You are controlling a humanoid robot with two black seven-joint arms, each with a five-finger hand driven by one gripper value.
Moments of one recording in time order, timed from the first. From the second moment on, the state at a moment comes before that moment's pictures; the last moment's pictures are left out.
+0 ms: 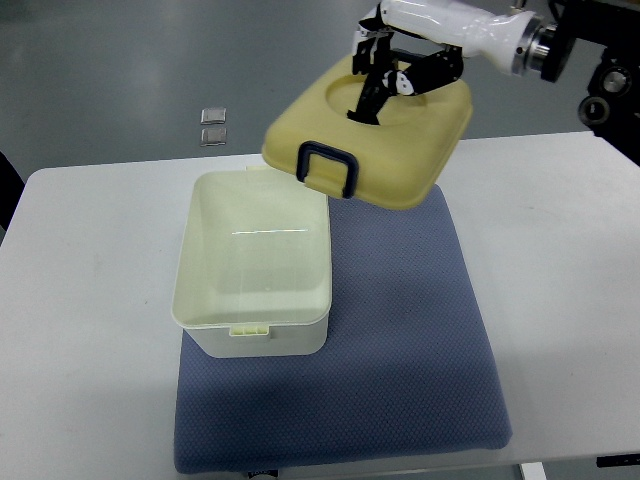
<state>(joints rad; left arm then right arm) 0.04 0.00 -0.02 -0.25 0.02 0.00 0.14 1.06 -0.61 0.69 1.21 -1.58 0.30 0.32</state>
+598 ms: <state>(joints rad) 0.04 0.00 -0.01 -0.26 0.02 0.00 0.14 0.86 -0.73 0.48 1.17 -1.60 0.15 0.35</state>
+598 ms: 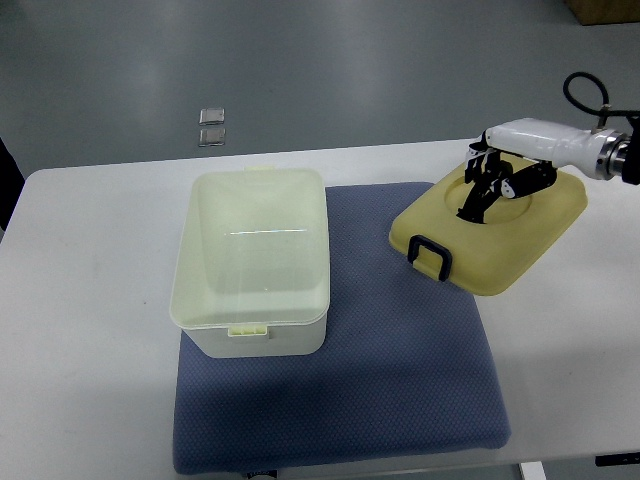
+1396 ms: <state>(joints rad) 0.04 0.00 -0.02 -0.25 0.02 0.00 0.14 0.75 -0.46 0.48 1.12 -1.59 0.02 0.31</state>
